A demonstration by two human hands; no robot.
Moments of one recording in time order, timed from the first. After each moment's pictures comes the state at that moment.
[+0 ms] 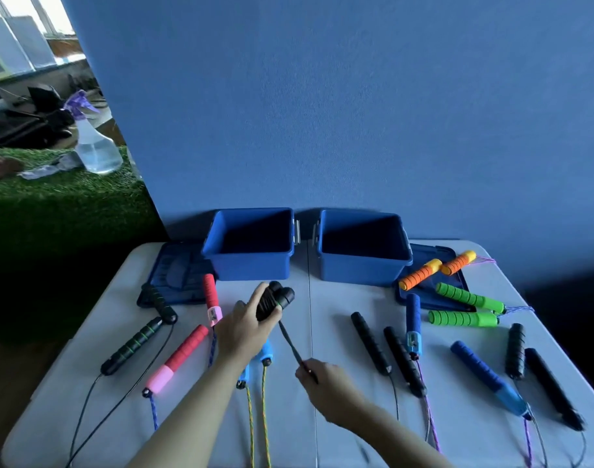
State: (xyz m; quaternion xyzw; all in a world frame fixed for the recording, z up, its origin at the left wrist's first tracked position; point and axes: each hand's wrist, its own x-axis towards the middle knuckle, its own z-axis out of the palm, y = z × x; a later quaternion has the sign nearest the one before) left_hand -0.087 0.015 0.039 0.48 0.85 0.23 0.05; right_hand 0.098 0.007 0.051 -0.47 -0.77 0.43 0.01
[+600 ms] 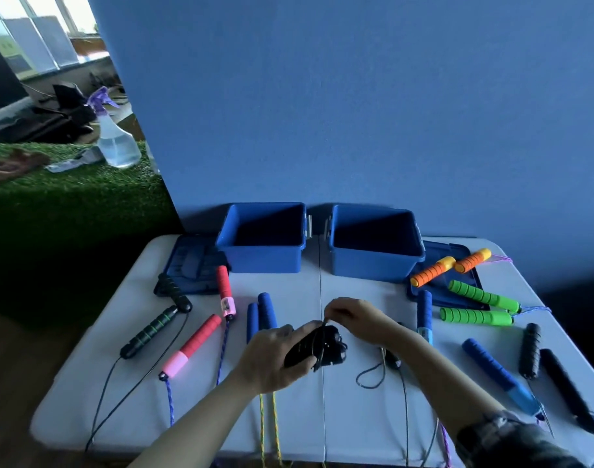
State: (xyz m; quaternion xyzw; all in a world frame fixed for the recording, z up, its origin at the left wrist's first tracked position) left_hand -0.069 -0.028 0.023 0.74 0.62 0.24 0.10; right_hand 0.114 0.104 0.064 -0.36 -0.85 0.38 0.07
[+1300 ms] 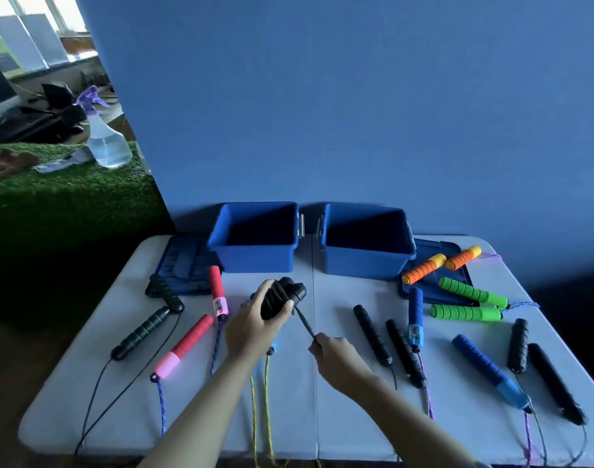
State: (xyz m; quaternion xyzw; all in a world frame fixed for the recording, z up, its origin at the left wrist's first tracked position) left_hand -0.071 0.001 0.025 0.45 0.81 0.35 0.12; right_hand 0.101 0.035 0.035 -0.49 -0.81 0.33 0.00
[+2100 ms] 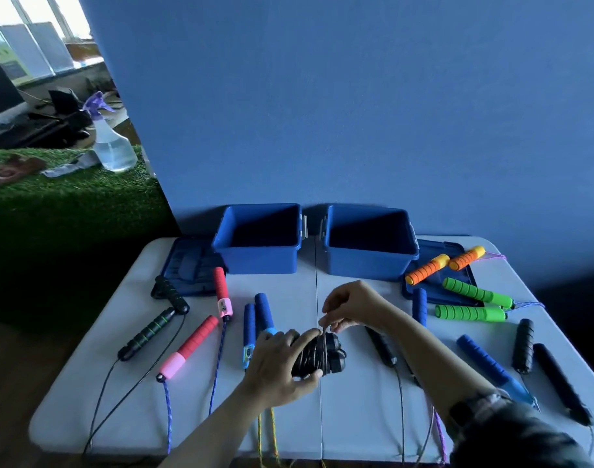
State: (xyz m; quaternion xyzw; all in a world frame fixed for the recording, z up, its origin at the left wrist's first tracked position) left_hand -0.043 -0.040 0.015 0.72 0.66 0.21 0.04; right_hand 0.112 0.103 0.103 -0.42 -0.69 0.58 0.07
